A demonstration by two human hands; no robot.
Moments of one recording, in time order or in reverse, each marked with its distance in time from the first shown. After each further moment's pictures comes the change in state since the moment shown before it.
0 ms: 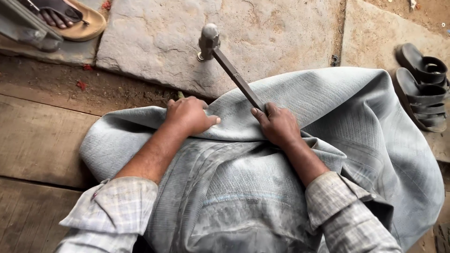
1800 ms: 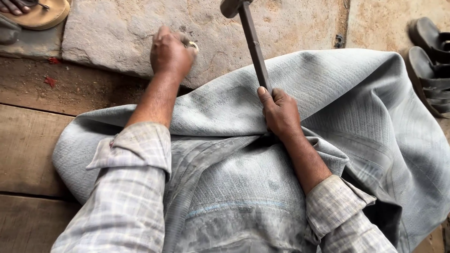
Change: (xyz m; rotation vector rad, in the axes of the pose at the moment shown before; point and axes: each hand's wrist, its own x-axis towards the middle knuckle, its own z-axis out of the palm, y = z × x) left_hand 0.144 -0.005 -0.021 -0.439 0.743 -0.072; right_hand 0.017 0.017 0.008 0.570 0.095 0.190
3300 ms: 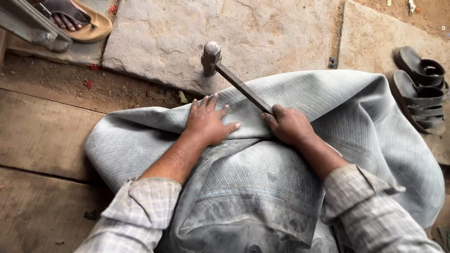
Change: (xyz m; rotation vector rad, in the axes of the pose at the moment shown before) left_hand -0.152 0.041 -0.064 0.487 -0.649 0.313; right_hand -0.020 -0.013 -0.045 -0.599 -0.173 -0.298
